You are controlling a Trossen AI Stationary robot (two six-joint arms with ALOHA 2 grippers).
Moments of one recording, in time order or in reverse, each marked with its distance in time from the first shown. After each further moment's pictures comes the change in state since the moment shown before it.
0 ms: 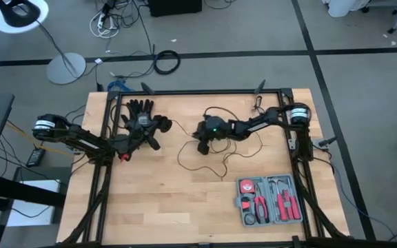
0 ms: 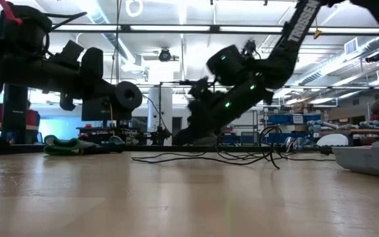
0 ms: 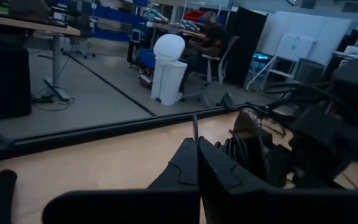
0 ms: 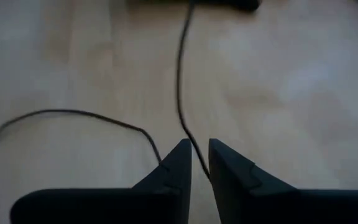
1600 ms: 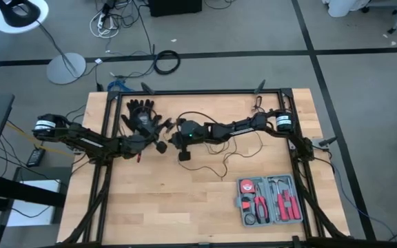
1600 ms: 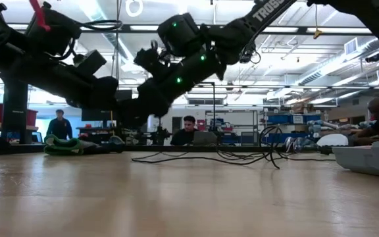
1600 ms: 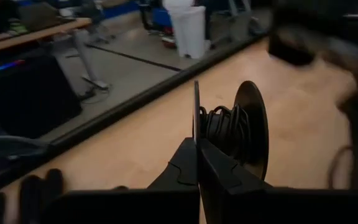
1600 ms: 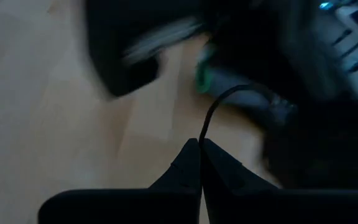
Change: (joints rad) left arm 0.002 0.002 0.159 -0.501 -0.018 0.130; right arm 0.124 0.189 0.531 -0.301 0.023 -0.408
